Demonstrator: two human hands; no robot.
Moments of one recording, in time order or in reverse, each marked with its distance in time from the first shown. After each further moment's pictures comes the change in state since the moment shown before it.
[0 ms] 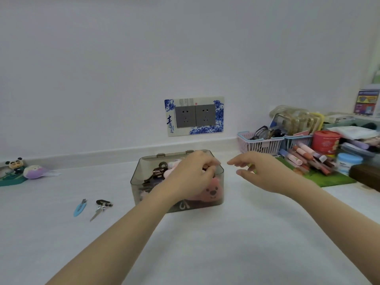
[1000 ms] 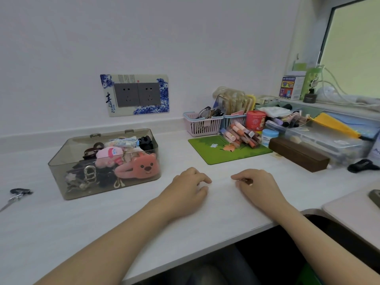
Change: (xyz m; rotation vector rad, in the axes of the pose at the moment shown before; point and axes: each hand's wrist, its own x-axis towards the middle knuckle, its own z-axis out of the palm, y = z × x) left_hand -0.013 0.063 0.140 -0.116 -0.284 0.038; right_hand -0.146 0.090 0.012 0.091 0.231 0.516
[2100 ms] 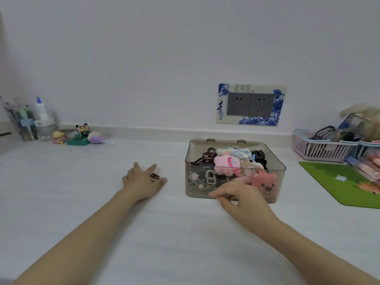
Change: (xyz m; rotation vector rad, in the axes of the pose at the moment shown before) left_hand -0.162 -0.240 -0.165 0.307 0.249 -1.002; right_hand 0.005 -0.225 0.147 0.332 -0.330 -0.610
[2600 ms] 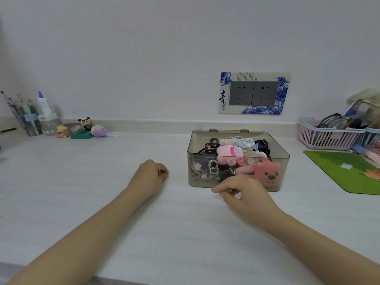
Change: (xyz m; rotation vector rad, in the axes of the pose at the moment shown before) left_hand -0.019 0.008 0.002 -0.283 0.180 0.231; right_hand -0.006 0.004 0.006 0.056 -0.053 0.050
